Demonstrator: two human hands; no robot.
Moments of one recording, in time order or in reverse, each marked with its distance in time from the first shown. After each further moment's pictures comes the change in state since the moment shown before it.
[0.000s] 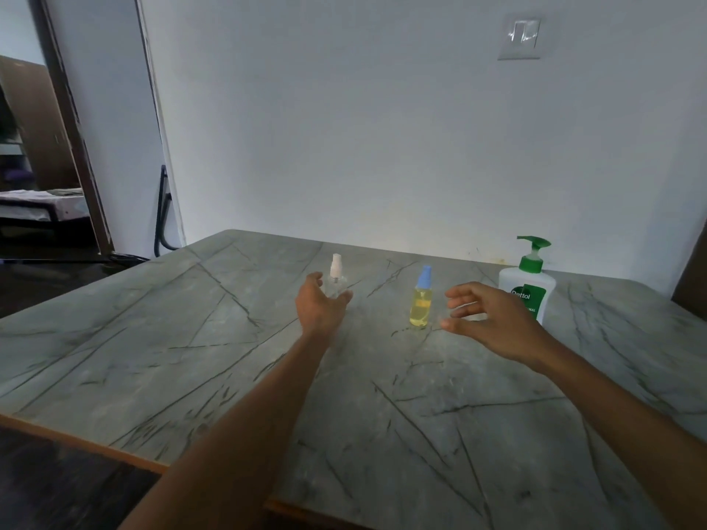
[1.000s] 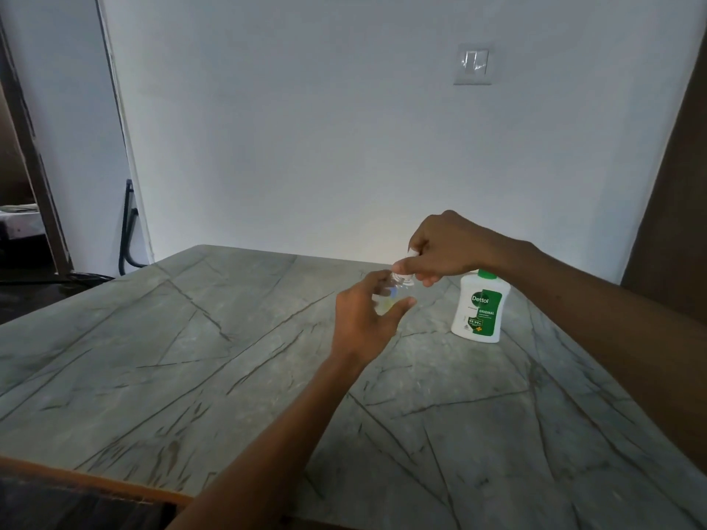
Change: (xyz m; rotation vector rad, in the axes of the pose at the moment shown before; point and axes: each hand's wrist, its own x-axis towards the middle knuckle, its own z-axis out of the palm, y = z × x) left_hand -0.103 0.087 0.012 -0.049 -0.150 0.632; right_hand 0.044 -0.116 -0.064 -0.542 -0.238 -0.096
